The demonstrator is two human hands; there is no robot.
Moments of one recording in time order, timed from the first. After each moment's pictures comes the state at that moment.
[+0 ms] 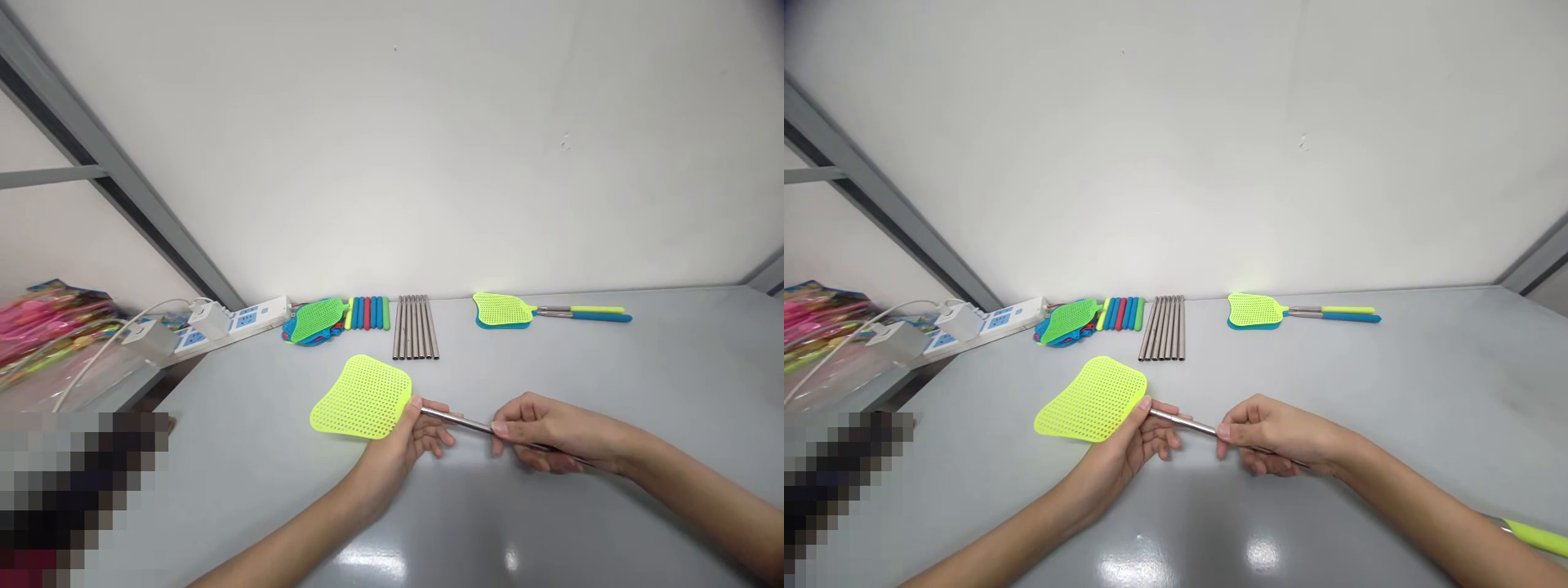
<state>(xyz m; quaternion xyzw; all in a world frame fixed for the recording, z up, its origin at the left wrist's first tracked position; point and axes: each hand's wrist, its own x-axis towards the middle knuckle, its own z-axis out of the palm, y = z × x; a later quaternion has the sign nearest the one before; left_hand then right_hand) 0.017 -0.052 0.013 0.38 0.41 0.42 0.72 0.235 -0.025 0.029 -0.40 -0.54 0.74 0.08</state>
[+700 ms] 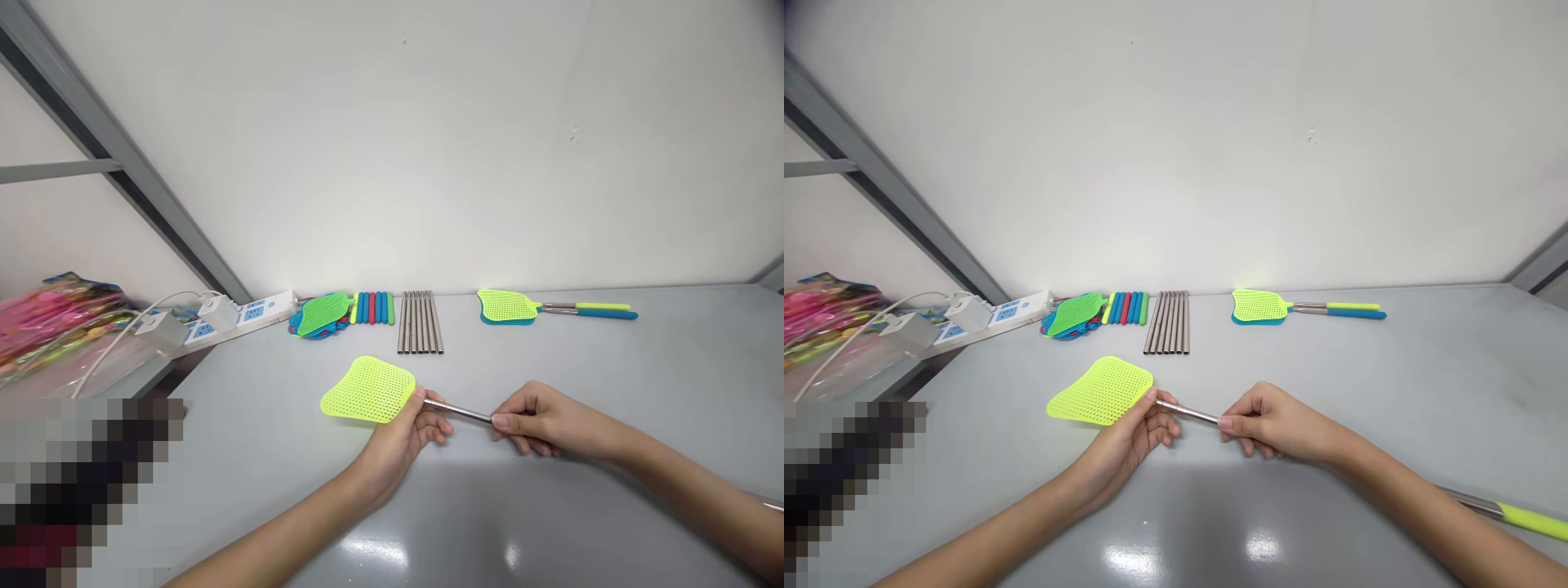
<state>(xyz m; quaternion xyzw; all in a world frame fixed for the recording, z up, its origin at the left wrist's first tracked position) 0.014 -0.051 0.009 0.35 0.39 0.44 0.73 0.230 -0.026 0.025 -0.42 -0.66 0.61 0.12</state>
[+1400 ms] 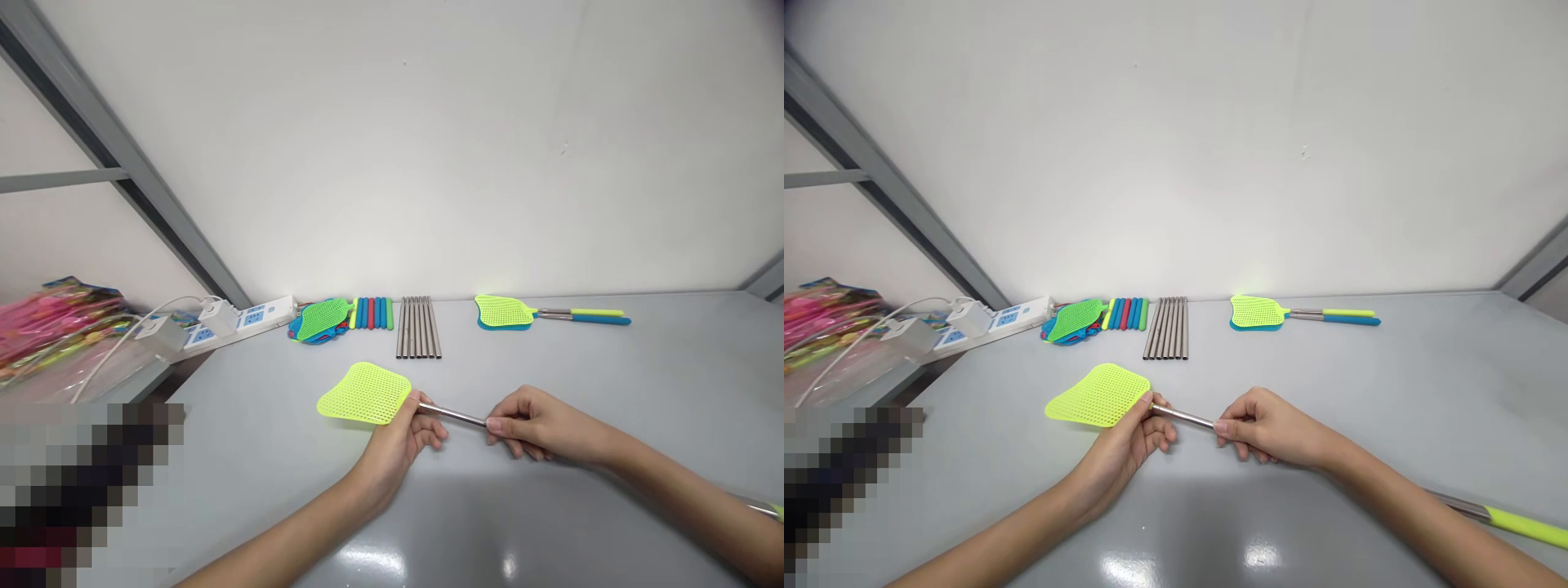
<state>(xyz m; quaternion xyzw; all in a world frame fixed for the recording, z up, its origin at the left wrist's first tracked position) 0.017 -0.053 0.011 0.32 0.40 0.47 0.72 0.228 -0.026 0.021 -0.43 -0.68 0.59 0.12</state>
